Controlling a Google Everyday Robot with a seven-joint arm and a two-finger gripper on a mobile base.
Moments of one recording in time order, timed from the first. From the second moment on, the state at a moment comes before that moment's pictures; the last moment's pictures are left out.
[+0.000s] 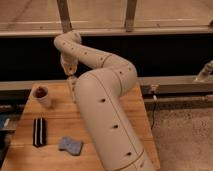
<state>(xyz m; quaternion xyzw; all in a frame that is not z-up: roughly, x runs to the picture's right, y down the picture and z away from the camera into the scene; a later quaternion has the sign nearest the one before) -0.216 -0.105 0.902 -0.24 0.06 0.56 0.79</state>
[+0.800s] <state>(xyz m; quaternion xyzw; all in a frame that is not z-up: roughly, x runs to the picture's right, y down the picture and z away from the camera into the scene) -0.215 -0.107 0.899 -0.24 0.06 0.56 0.79</state>
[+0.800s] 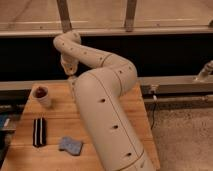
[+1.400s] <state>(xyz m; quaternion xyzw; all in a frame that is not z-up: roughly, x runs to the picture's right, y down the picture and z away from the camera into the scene) -0.210 -0.102 0.884 -0.23 0.04 0.57 0.78</state>
